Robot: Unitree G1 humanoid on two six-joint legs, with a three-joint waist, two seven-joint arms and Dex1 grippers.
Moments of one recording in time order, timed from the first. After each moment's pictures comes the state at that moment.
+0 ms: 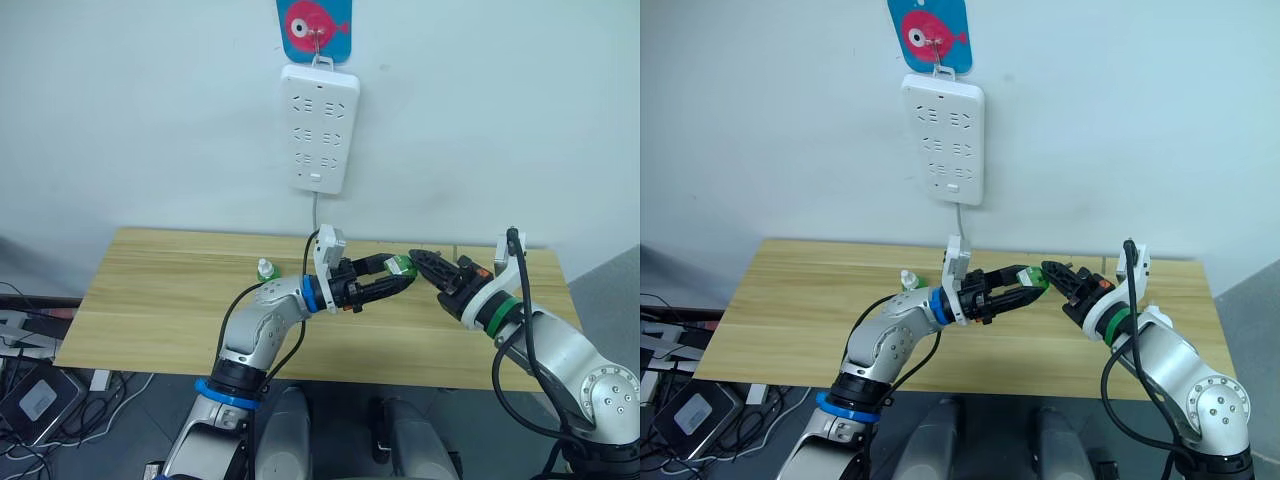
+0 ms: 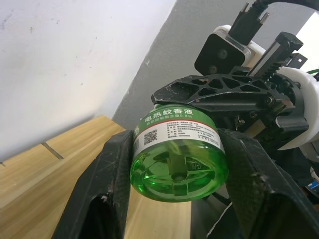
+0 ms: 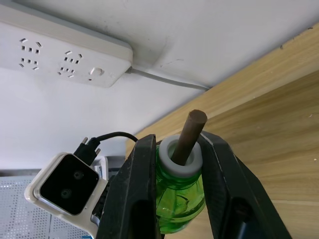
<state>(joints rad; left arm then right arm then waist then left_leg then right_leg) -0.45 0.14 -0.18 0.04 -0.54 0.46 -0.98 -0.10 -0.45 -0.11 -0.59 1.89 0.62 -0.63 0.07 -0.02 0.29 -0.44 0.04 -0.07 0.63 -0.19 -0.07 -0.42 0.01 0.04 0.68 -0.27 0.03</state>
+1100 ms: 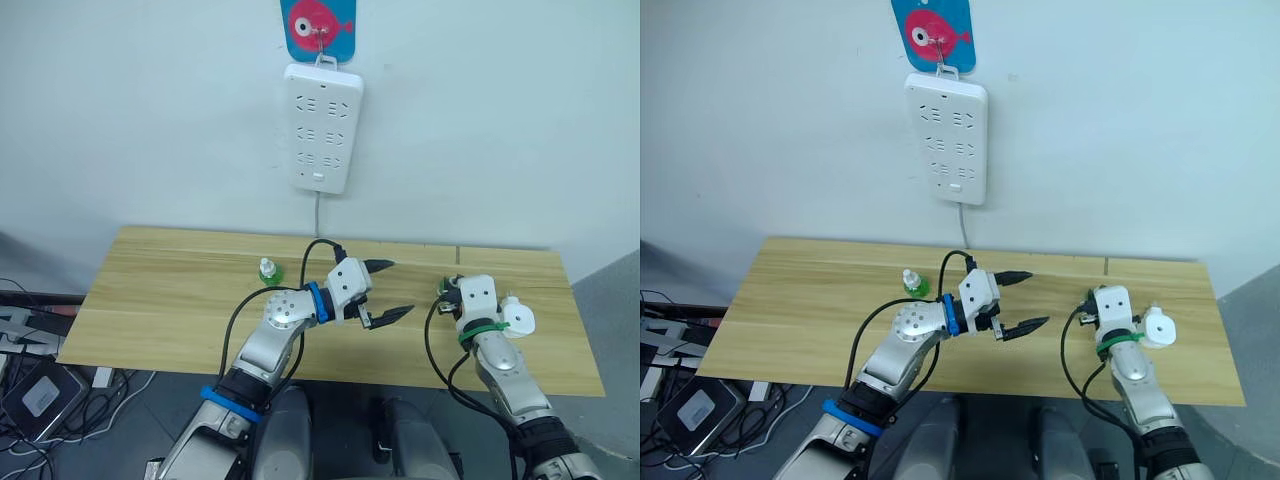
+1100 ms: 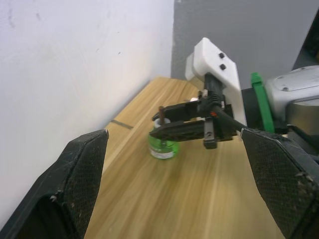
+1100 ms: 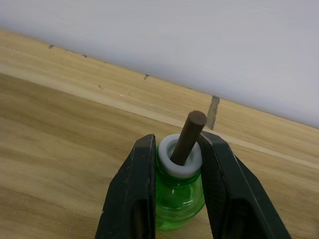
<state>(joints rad) -0.41 0.16 -0.33 0.21 -0.11 -0.10 -0.84 -0.13 -0.33 0.11 0.29 0.09 -0.12 -0.04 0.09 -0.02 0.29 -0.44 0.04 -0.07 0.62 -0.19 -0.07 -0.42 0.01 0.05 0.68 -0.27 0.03</state>
